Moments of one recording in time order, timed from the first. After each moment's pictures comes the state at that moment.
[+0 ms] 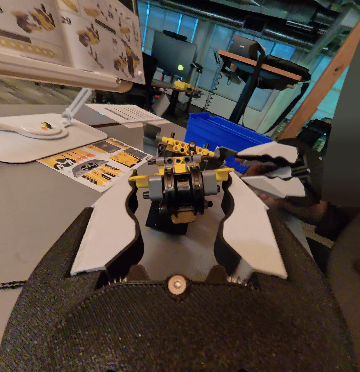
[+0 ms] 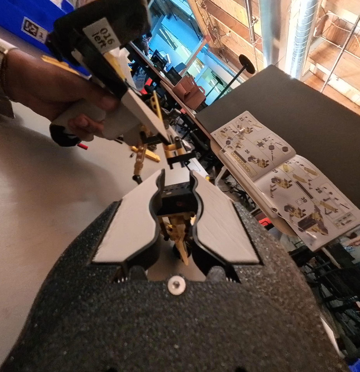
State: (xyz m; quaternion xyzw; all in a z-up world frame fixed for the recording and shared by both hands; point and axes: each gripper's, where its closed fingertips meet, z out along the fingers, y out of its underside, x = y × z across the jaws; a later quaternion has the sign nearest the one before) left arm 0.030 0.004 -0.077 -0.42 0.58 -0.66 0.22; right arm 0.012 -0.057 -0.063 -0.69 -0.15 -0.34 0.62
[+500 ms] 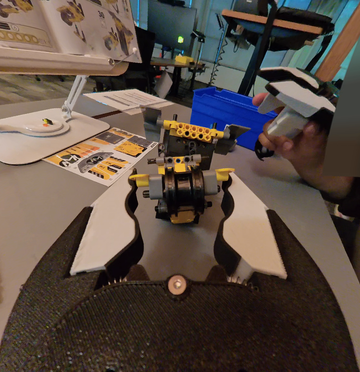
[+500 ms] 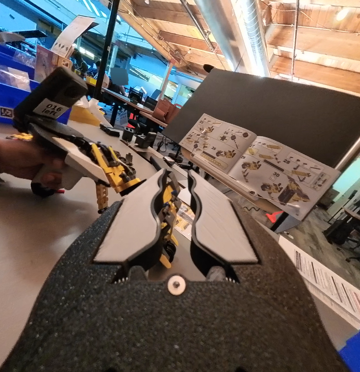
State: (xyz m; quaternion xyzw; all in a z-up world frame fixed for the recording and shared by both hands) left arm 0.035 0.001 -0.096 -0.40 0.63 -0.62 0.24; right arm 0.055 -0.096 -0.011 -0.66 -0.03 -0.28 0.70
